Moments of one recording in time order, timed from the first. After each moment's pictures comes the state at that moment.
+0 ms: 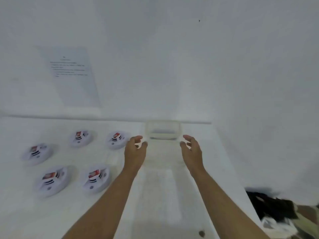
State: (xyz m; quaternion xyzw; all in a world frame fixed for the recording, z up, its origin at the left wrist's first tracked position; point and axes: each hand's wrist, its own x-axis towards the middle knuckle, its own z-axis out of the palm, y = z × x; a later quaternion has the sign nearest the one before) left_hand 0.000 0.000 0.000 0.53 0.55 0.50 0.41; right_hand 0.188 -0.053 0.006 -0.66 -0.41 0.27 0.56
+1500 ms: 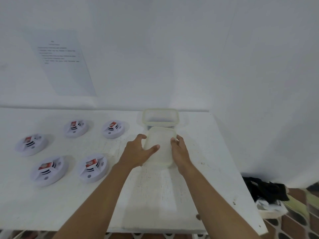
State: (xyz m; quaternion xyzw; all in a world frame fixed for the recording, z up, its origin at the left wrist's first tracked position) left_hand -0.010 -0.022 0.002 0.71 0.57 0.25 0.33; right_hand 0.156 -0.068 -0.010 -0.66 -0.34 0.43 0.52
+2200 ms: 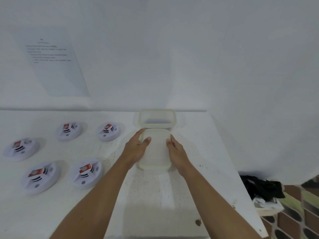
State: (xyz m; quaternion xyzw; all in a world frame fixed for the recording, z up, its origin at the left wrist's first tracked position) left_hand 0.000 0.010 -0.013 0.63 0.53 0.31 0.47; right_hand 0.165 -0.054 -0.020 -0.65 -0.42 0.43 0.46
